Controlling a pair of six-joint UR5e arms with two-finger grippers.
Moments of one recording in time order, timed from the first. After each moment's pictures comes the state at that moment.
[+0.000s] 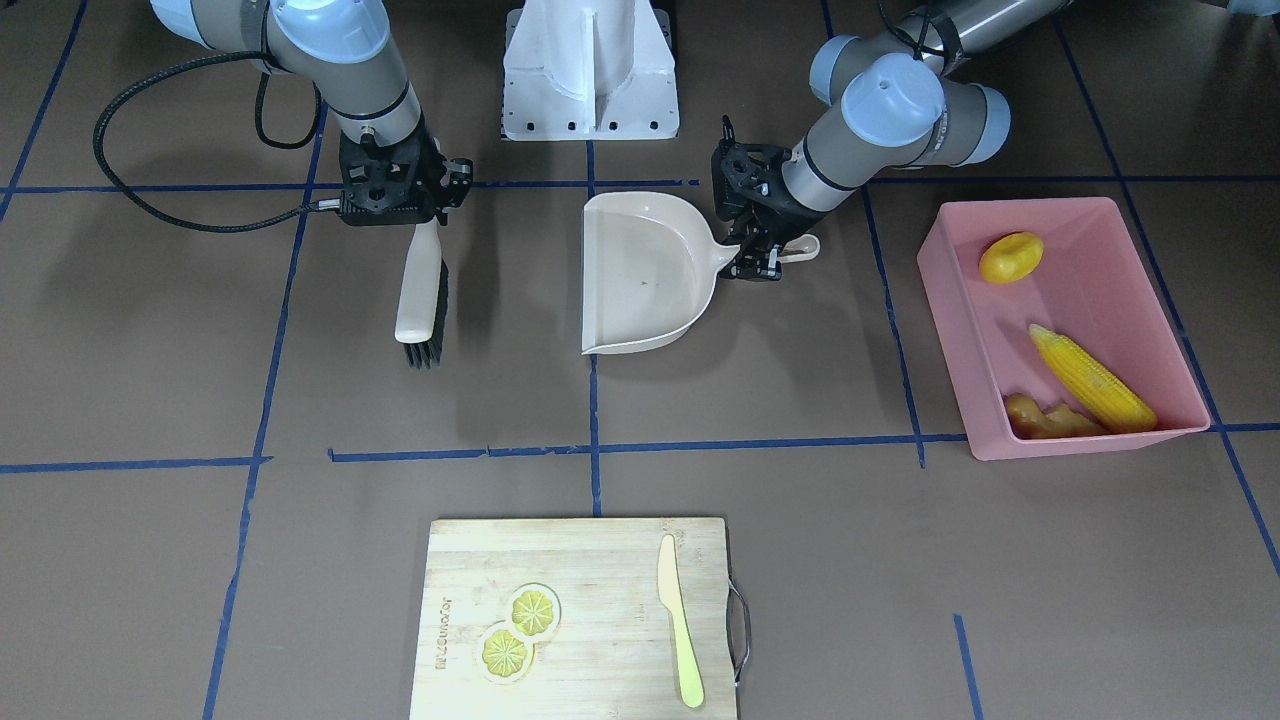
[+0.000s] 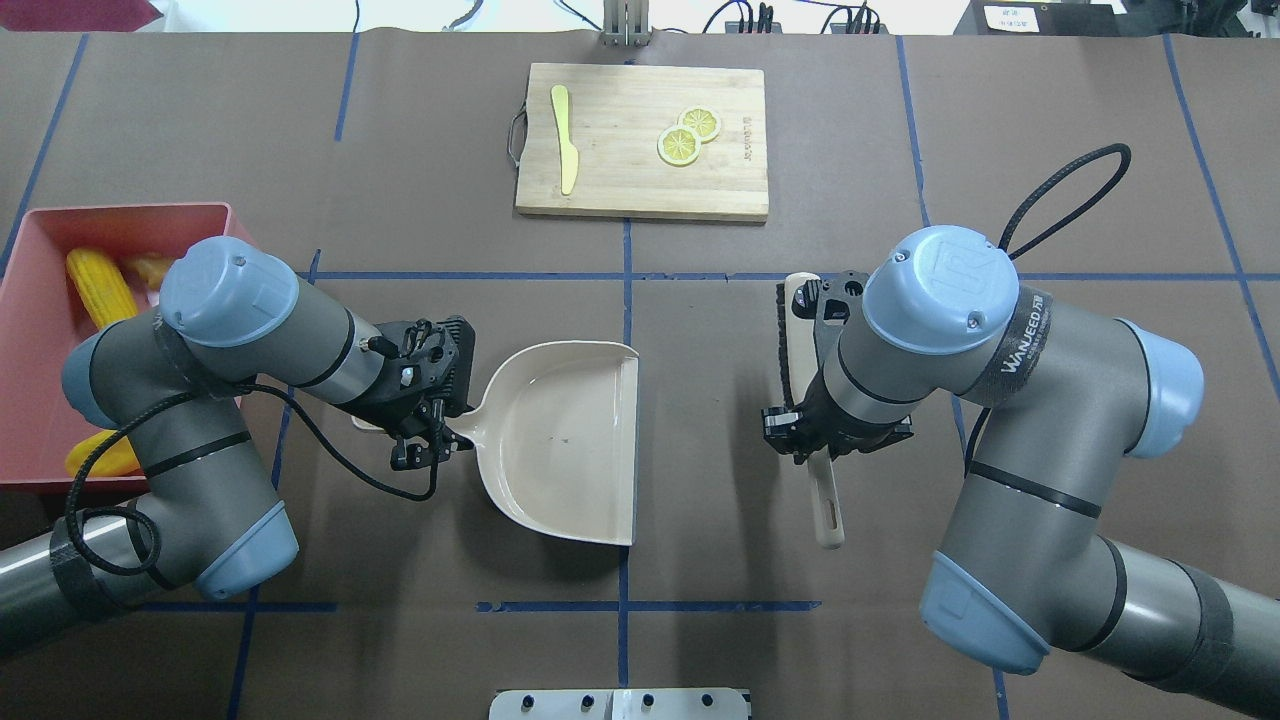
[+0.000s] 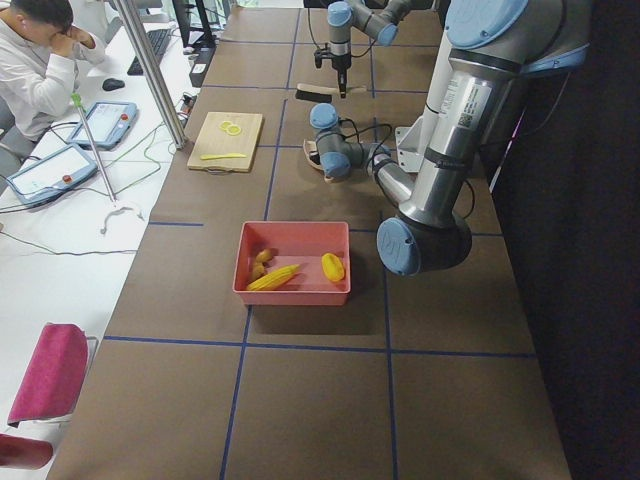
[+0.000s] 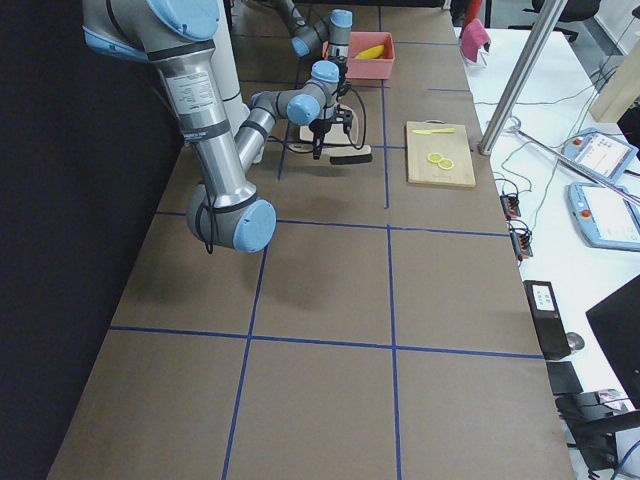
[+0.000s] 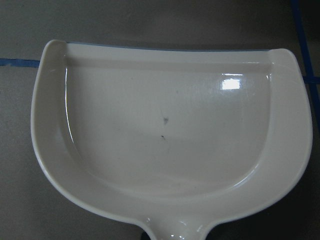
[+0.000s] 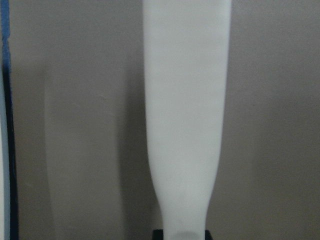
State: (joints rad) left arm -0.59 -1.95 -1.73 -2.10 -2.14 0.29; right arm 0.53 -1.15 2.01 -1.74 2.02 1.16
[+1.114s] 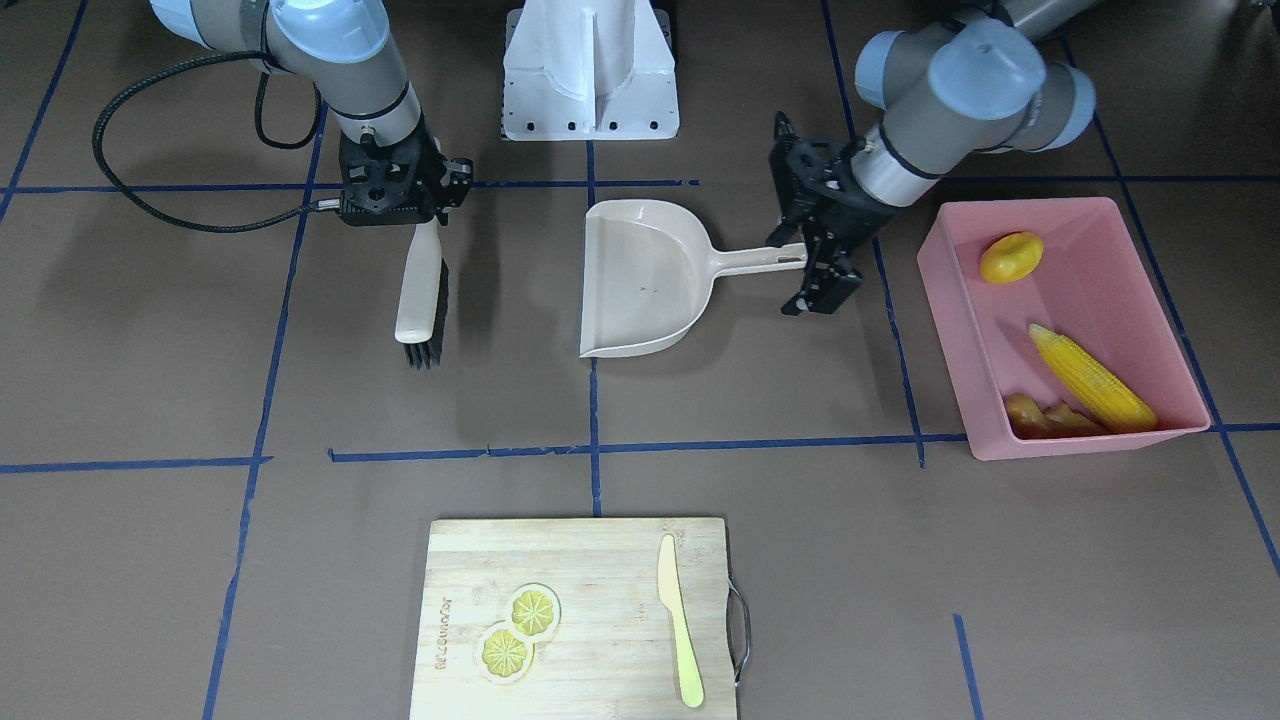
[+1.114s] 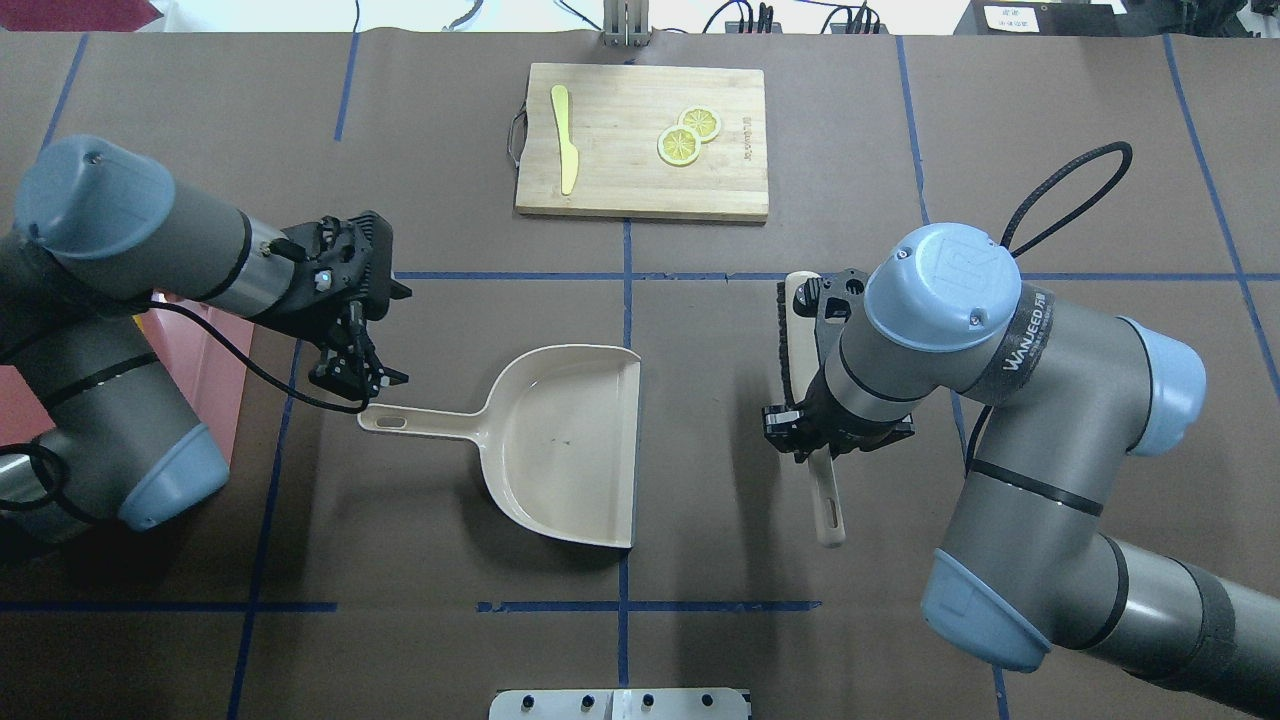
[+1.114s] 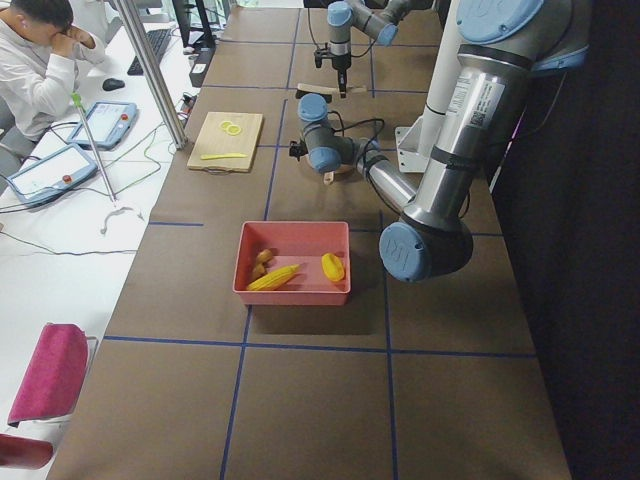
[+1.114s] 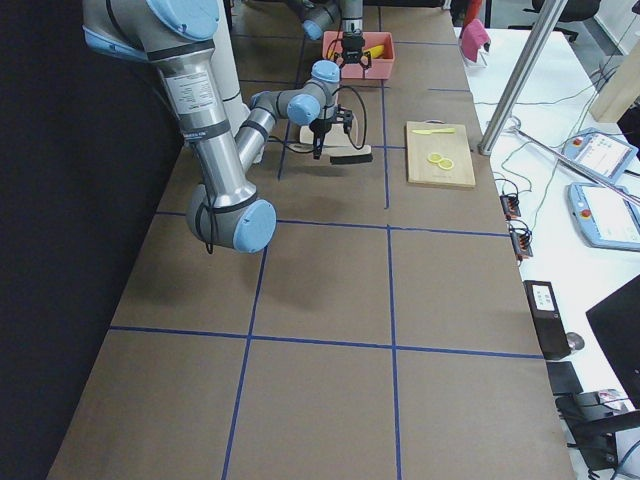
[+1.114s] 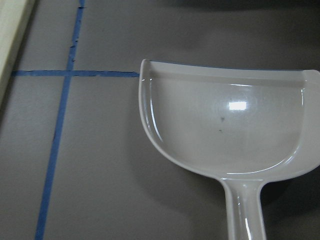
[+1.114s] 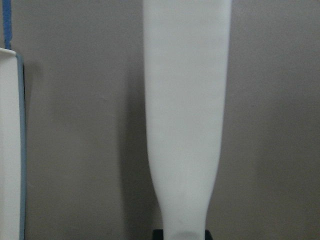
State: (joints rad) left arm -0.76 -1.89 -1.81 -2.08 -2.15 0.27; right arm 0.54 -1.16 2.01 -1.74 2.02 1.15
